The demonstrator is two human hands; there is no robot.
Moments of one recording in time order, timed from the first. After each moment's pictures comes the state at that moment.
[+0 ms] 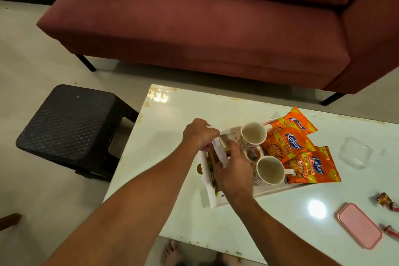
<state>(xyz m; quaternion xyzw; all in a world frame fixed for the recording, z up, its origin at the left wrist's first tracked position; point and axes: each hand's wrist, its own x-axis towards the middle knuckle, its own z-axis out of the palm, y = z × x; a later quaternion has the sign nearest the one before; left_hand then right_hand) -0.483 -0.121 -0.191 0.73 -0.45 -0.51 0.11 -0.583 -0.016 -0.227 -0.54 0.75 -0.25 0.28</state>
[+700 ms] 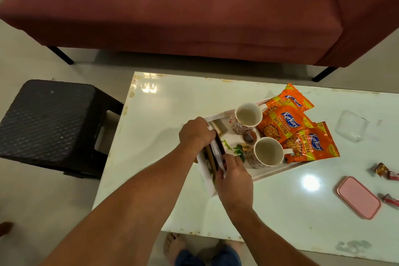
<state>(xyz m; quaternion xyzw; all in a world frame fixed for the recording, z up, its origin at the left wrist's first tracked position) -0.495 -0.112 -0.259 0.72 -0.59 -0.36 -0.03 -0.582 0.033 -0.276 -0.54 0.80 -0.15 0.22</state>
